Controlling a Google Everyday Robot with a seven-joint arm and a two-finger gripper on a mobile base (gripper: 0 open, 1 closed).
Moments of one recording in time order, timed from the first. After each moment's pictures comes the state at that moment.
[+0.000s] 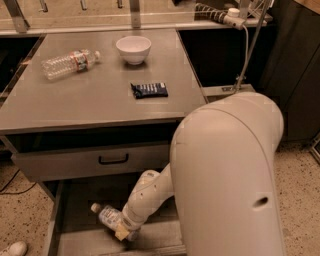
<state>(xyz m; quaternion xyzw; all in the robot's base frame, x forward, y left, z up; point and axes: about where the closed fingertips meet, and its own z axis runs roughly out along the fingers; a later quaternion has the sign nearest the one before) 0.435 0.117 0.423 -0.45 0.88 0.15 0.08</state>
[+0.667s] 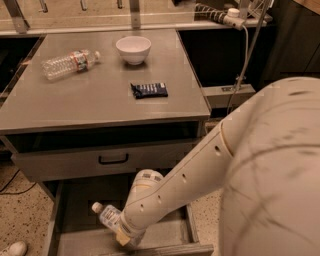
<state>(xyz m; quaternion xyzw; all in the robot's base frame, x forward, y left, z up) 0.397 0.097 0.498 -0.44 0.89 0.11 0.09</state>
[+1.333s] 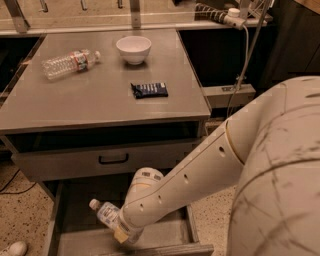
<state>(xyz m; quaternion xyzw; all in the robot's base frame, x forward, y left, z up) 0.402 0.099 0.512 -0.44 0.89 0.10 0.10</state>
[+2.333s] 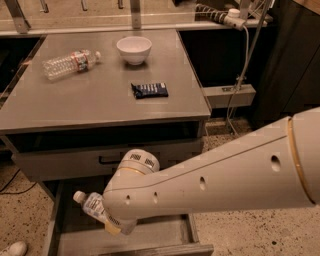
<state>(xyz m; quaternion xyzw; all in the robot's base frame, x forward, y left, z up) 0.394 0.107 0.615 -0.50 0.85 0.06 0.13</state>
